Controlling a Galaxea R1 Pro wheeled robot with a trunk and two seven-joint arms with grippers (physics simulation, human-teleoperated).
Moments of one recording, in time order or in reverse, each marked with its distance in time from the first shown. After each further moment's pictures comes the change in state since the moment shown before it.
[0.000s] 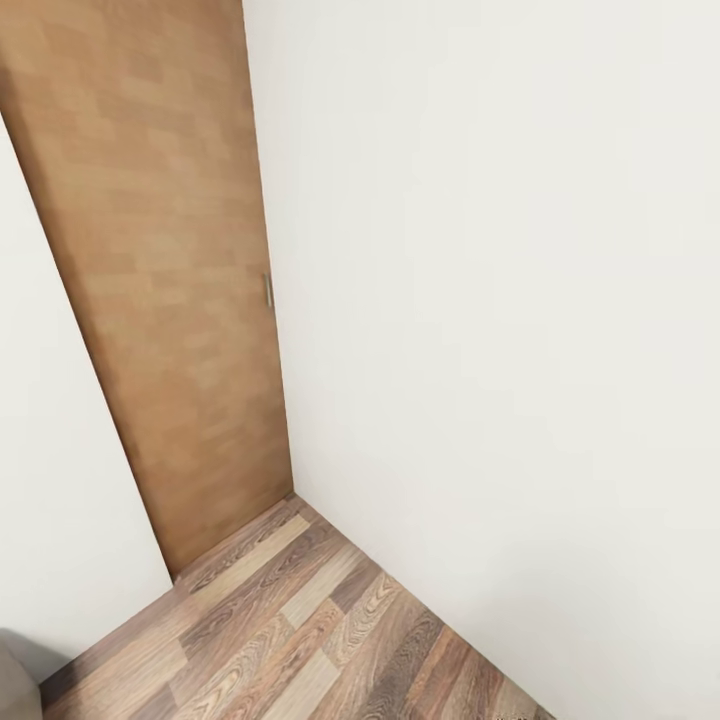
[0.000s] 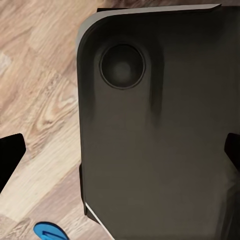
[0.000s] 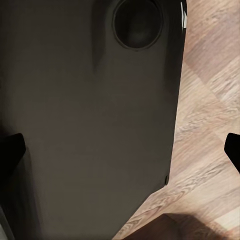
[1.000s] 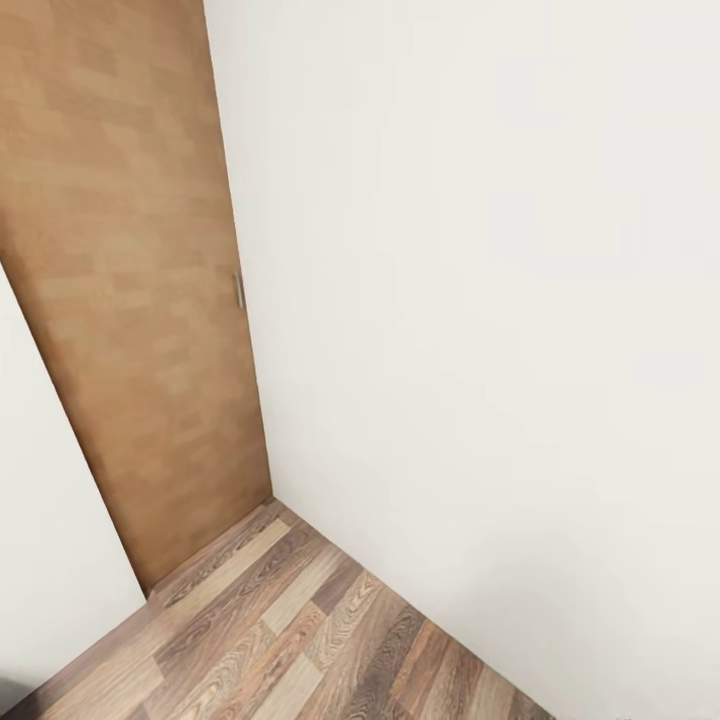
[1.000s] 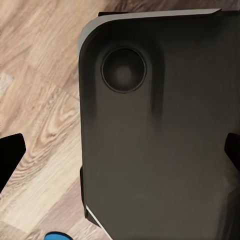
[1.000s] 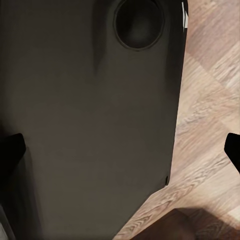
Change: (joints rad) left arm 0.000 0.001 0.002 0.000 0.001 -0.011 0.002; right arm 0.000 0.001 0.000 0.000 0.001 0.000 0.000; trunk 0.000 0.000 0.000
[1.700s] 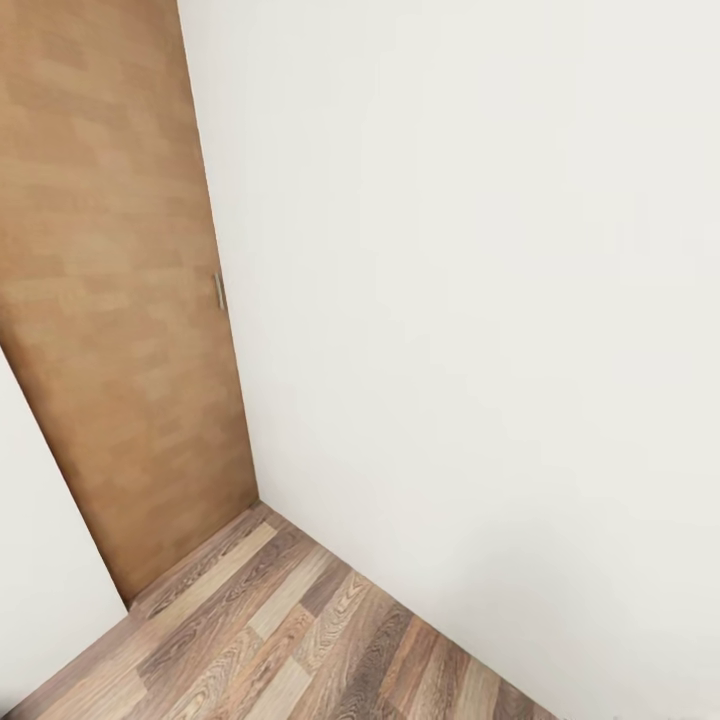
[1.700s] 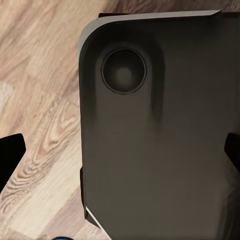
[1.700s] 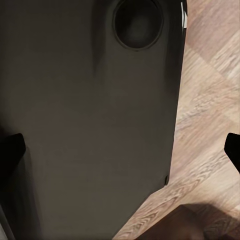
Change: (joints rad) left arm 0.000 -0.001 0.001 0.000 0.000 -0.004 0.002; right arm 0.000 -0.001 0.000 0.000 0.000 0.000 0.000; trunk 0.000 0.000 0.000
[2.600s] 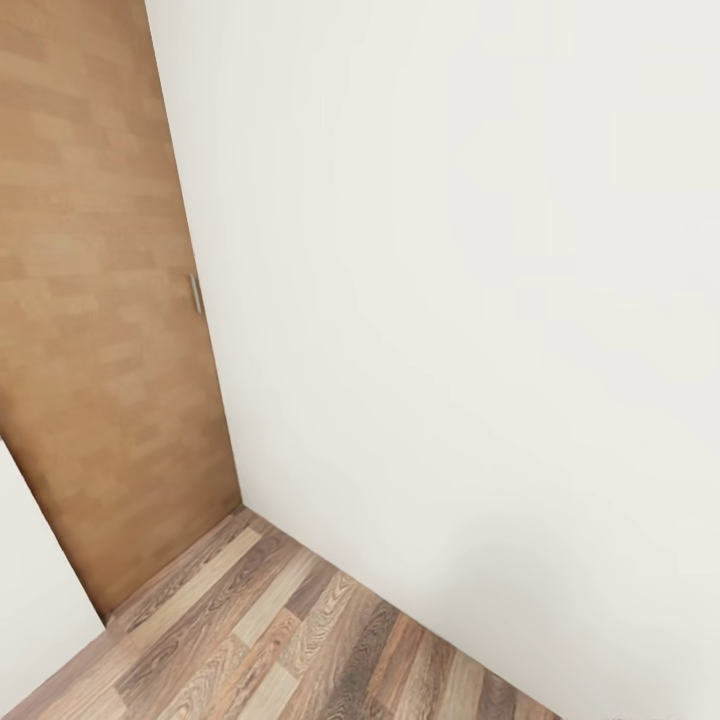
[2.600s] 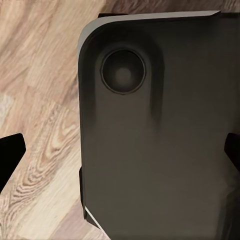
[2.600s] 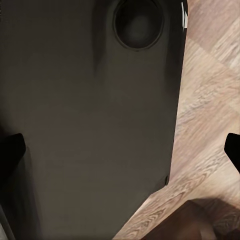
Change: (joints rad) left arm 0.000 -0.001 0.001 0.000 0.001 -0.001 0.000; right arm 0.000 0.001 0.001 0.000 0.000 0.000 -0.001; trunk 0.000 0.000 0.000
